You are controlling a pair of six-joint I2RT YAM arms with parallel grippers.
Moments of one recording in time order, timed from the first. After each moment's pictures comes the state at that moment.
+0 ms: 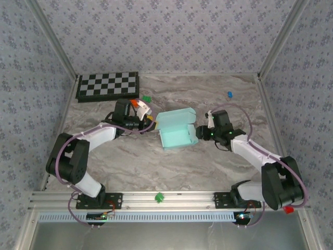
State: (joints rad) left arm -0.39 1.57 0.85 0.07 0.72 0.10; right arm 0.34 1.29 0.67 -0.23 -0.18 0.32
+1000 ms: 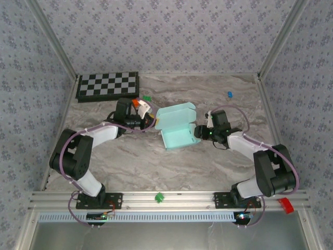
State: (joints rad) left arm -0.39 1.63 0.85 0.18 0.73 0.09; right arm 0.31 1.41 0.67 -0.13 -0.24 0.40
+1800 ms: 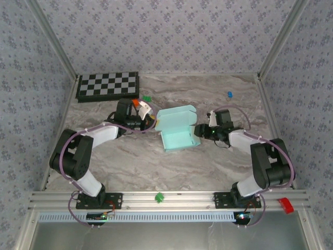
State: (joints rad) left arm -0.40 1.62 0.85 0.16 0.72 0.12; right arm 0.23 1.51 0.67 -0.06 -0.43 0.41
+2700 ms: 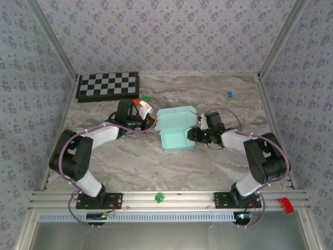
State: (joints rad) left arm -0.42 1.61 0.85 0.15 0.65 0.08; right arm 0.36 1.56 0.68 -0.03 -0.37 0.46
